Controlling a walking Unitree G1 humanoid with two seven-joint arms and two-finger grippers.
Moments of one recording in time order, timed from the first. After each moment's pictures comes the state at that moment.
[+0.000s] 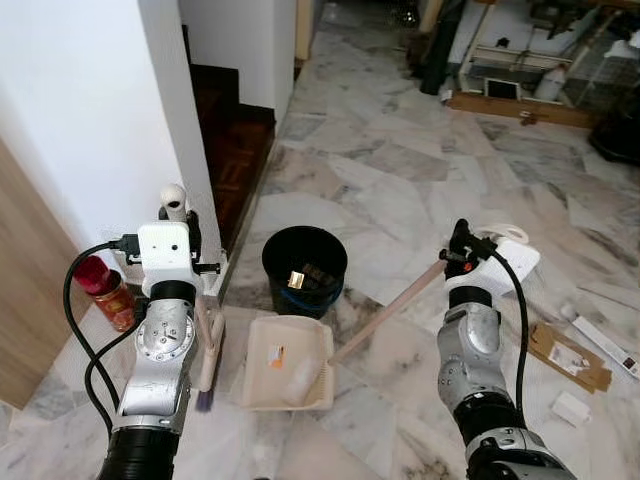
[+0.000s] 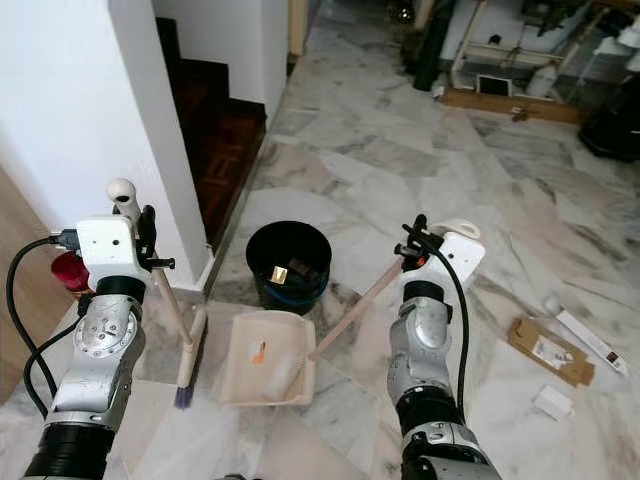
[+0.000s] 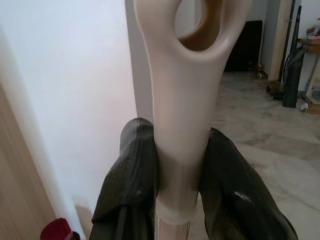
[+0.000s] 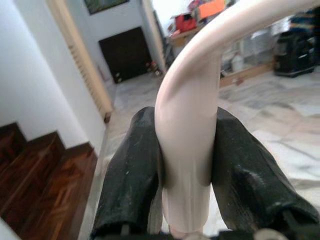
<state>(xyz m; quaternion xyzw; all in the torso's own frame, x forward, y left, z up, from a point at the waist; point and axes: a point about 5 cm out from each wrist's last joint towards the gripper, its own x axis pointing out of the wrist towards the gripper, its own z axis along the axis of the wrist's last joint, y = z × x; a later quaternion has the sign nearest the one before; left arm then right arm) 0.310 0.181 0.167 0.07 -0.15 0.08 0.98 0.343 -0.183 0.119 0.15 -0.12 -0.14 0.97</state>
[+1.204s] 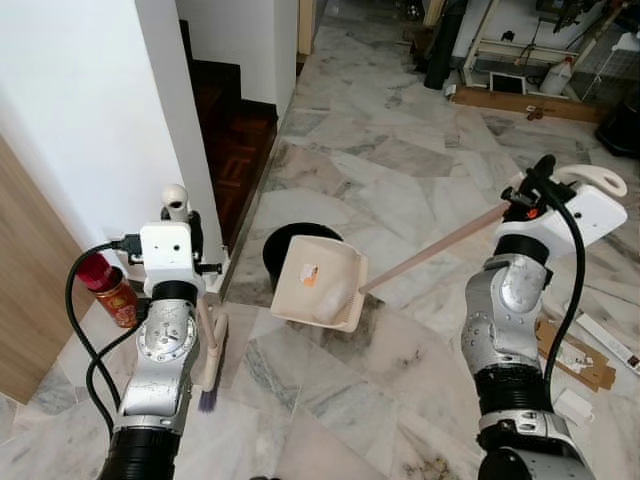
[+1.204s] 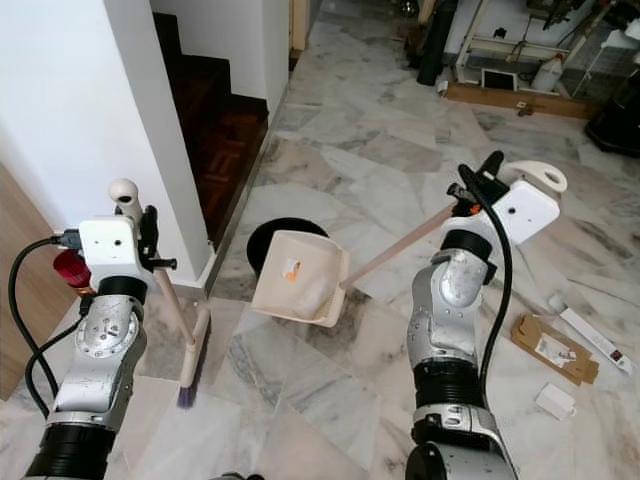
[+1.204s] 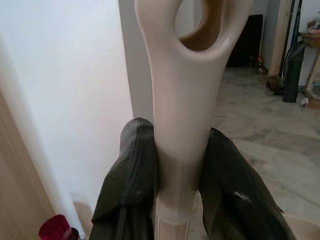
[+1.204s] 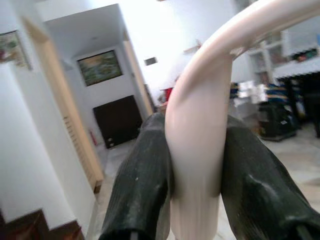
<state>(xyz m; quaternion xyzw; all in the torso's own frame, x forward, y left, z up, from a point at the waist) 0.310 0.179 0.166 0.07 -0.15 0.08 0.98 0.349 -0.192 0.201 0.12 -0.24 -0.20 0.94</state>
